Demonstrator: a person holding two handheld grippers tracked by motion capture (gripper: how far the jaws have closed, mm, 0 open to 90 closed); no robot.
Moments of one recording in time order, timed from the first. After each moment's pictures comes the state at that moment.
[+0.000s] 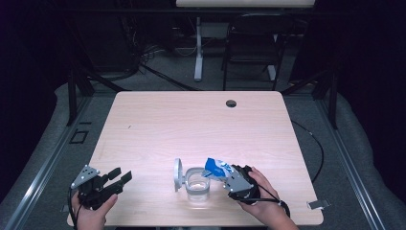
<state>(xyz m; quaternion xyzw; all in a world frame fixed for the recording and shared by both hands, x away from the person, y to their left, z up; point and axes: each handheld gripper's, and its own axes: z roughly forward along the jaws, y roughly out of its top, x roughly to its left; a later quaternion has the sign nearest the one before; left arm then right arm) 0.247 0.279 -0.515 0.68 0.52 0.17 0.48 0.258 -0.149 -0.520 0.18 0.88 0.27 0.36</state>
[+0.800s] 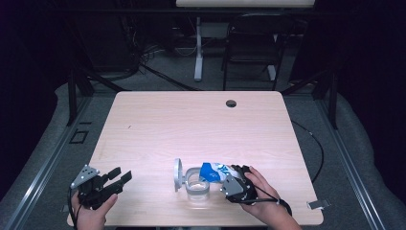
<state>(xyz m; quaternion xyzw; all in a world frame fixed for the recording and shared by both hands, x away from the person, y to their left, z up) 0.248 0.280 -0.514 0.69 0.52 0.17 0.48 0.257 -0.142 -0.522 0.14 0.89 0.22 0.38</state>
